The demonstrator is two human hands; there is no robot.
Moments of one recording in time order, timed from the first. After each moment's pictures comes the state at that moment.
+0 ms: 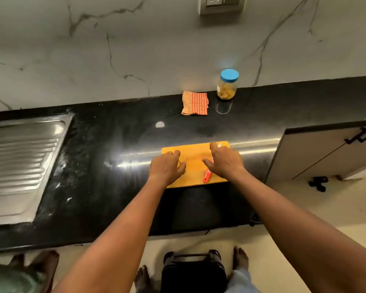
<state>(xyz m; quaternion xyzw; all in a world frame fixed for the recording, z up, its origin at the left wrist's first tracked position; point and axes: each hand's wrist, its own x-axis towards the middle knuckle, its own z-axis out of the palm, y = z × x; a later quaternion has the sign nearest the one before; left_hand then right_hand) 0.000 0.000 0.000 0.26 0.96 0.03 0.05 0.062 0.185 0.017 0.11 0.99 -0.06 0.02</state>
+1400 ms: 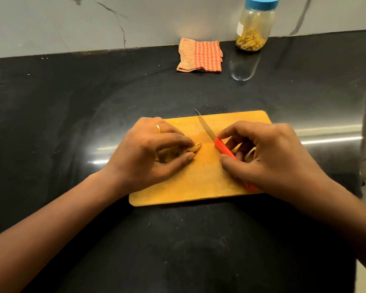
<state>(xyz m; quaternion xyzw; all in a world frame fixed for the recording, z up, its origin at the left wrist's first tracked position) -0.053 -0.004 -0.090 0.52 0.78 0.31 -0.13 0.057 0.206 -0.055 -0.01 0.94 -0.33 -0.09</state>
